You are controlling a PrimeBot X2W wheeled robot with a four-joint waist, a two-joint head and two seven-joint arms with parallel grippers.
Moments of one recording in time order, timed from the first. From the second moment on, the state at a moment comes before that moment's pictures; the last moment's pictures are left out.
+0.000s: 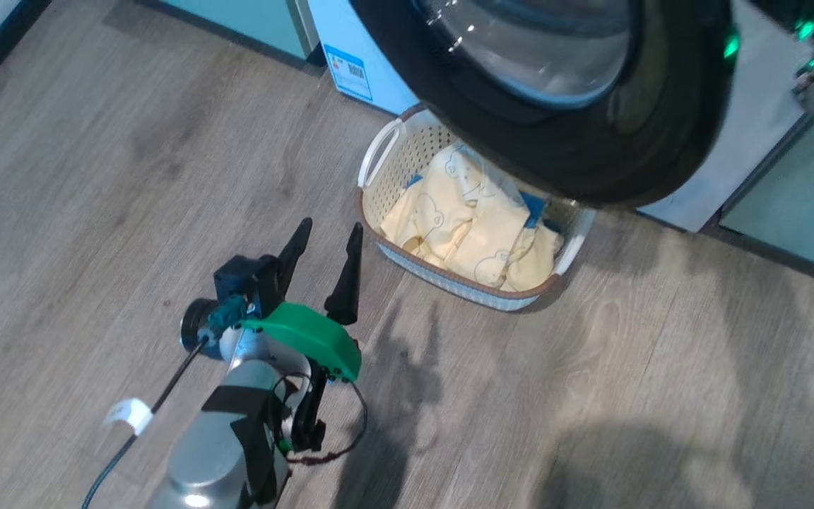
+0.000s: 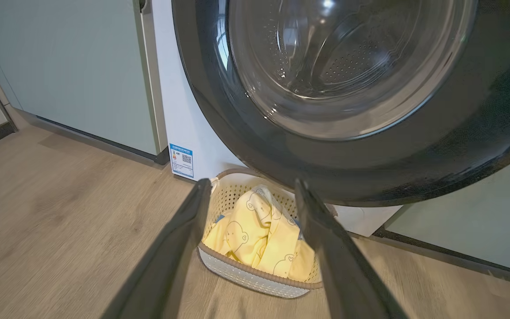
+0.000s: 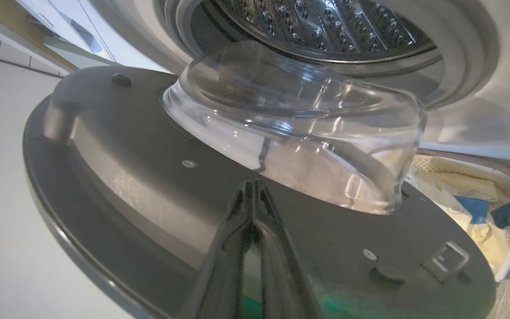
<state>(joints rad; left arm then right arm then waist) -0.38 0.03 -0.26 0.38 -0.34 0.02 -0.25 -1.25 -0.25 0.55 0.88 1.60 0.13 0.60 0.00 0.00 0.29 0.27</state>
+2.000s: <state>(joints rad) -0.20 0.04 -0.10 0.44 -0.18 -0.05 -0.25 -0.79 -0.08 0.55 0.61 1.64 0.13 0.45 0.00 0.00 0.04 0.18</state>
